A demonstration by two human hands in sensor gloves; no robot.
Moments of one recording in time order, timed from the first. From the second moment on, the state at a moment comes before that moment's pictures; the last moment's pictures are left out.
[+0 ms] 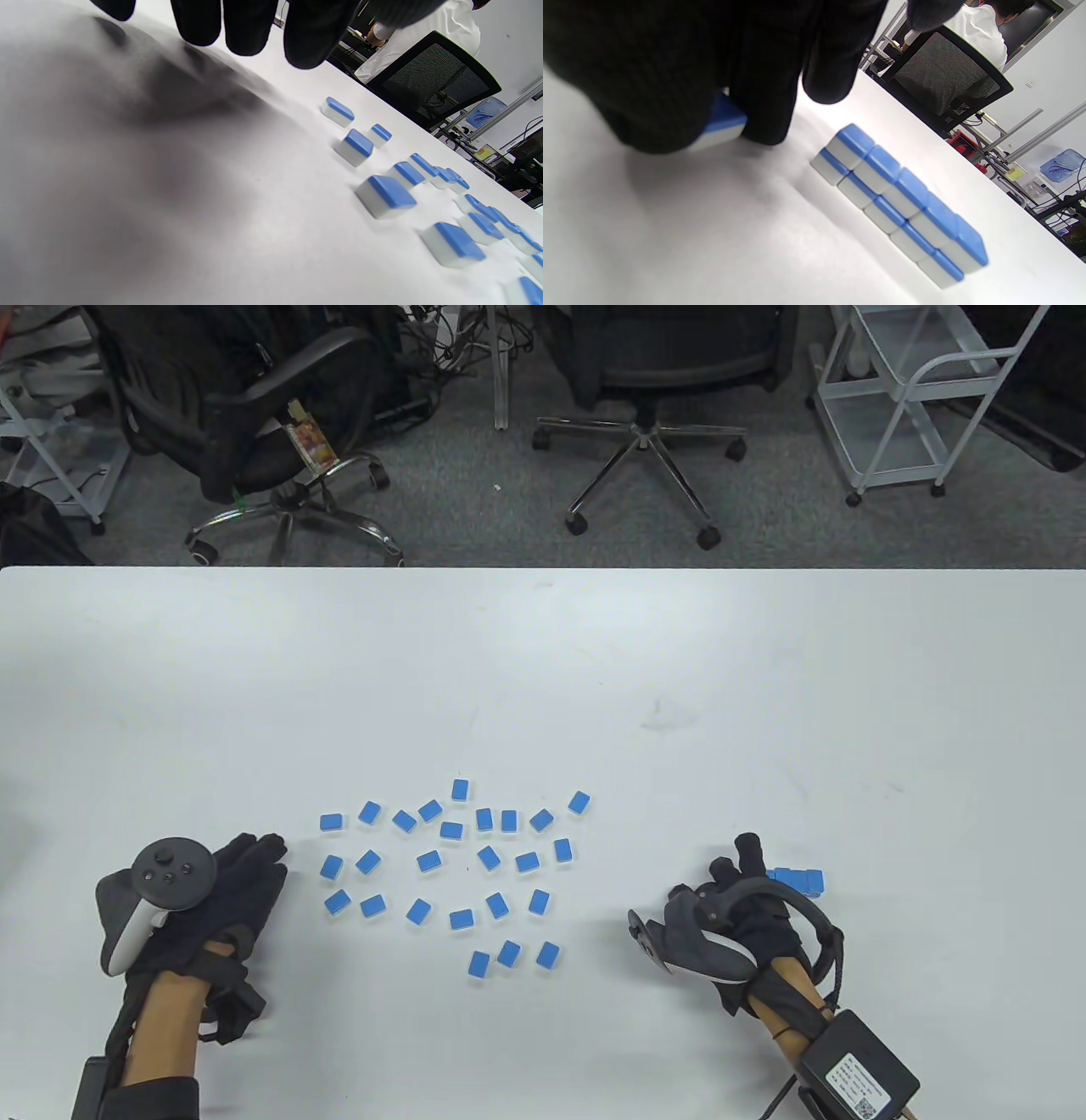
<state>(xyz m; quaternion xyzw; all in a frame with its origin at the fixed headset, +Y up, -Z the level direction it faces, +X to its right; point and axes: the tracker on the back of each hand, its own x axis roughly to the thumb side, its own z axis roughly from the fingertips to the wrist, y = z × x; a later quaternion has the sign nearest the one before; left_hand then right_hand) -0.384 -0.748 -0.209 -0.17 0.08 0.26 0.95 0.120 -0.758 -0.190 -0.16 -0.09 -0.94 0.29</state>
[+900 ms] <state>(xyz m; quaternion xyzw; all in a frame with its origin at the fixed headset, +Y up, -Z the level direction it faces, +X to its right) -0.384 -0.746 -0.209 -0.17 0.08 0.26 0.95 0.028 -0.705 -0.269 -0.11 -0.02 -0.97 0.22</state>
